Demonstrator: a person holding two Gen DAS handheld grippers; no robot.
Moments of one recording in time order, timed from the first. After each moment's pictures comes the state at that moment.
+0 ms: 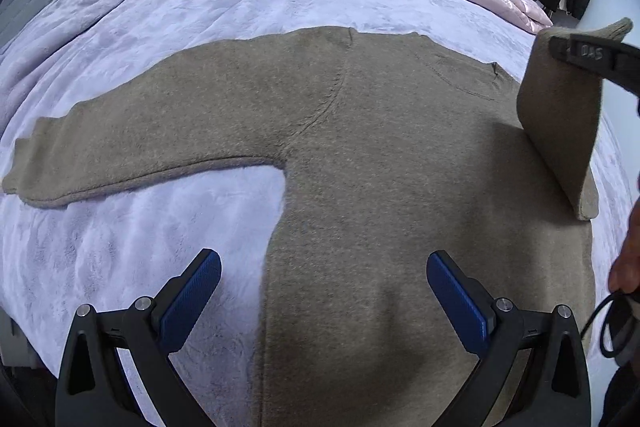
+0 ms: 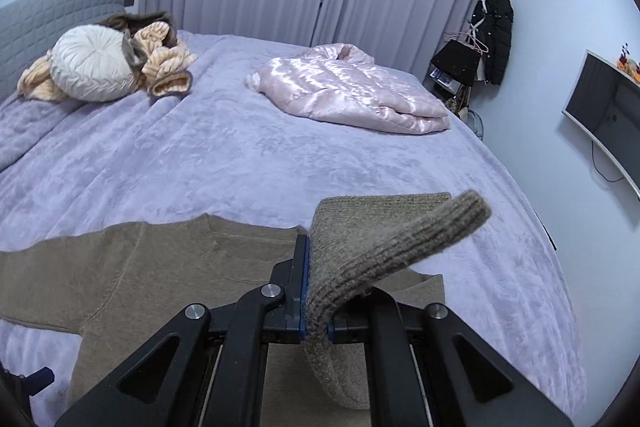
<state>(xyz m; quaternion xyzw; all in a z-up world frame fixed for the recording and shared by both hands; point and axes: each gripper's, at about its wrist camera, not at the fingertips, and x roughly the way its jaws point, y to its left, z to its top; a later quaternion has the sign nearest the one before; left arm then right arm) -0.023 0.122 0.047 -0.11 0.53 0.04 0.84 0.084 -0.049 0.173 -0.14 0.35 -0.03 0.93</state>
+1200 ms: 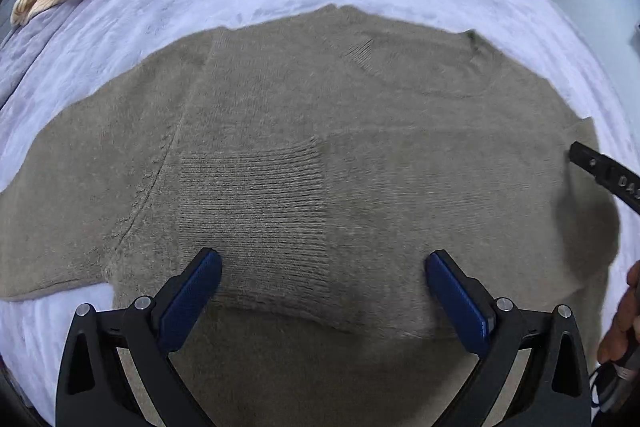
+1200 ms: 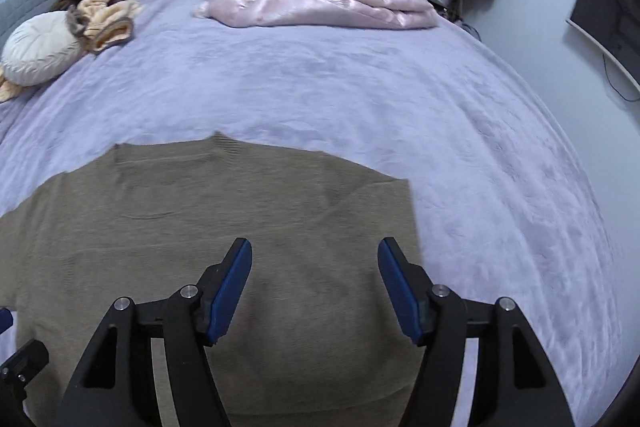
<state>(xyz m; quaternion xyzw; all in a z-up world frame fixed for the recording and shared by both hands) 0.098 0.032 0.006 -0.06 0.57 0.01 0.82 0.133 -0.197 0.073 -0.03 0.47 -0.07 0.88</state>
